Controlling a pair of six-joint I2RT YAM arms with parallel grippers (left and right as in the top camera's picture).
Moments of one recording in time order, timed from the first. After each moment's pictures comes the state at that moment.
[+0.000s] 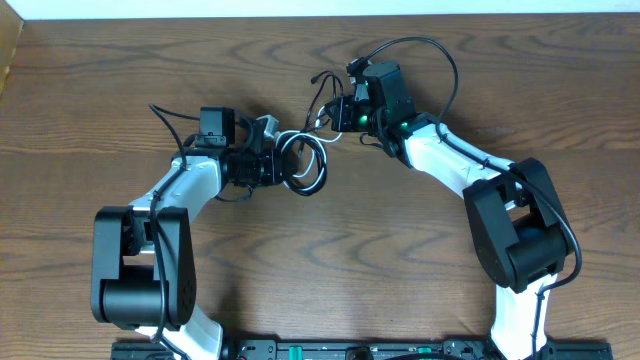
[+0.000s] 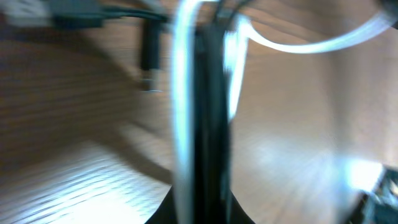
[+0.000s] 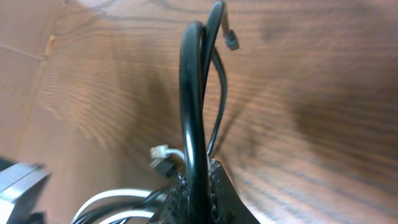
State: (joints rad) left arm -0.05 1.78 0.96 -0.35 0.73 -0.12; right arm 0.47 2.08 1.36 0.06 -0.36 0.55
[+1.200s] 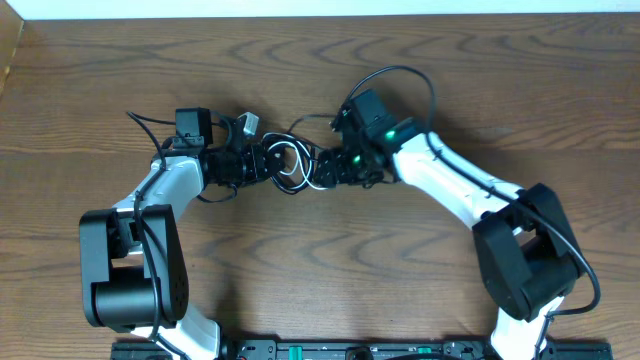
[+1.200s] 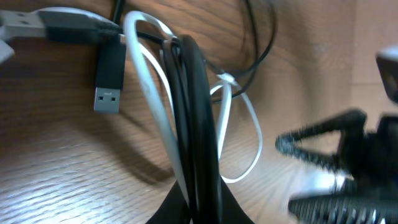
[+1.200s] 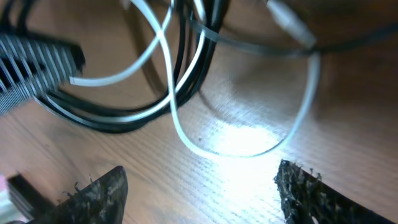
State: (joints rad) left arm 0.06 1.79 0.96 -0.37 0.83 -0.15; right arm 0.60 1.96 1.37 -0.60 -0.39 0.45
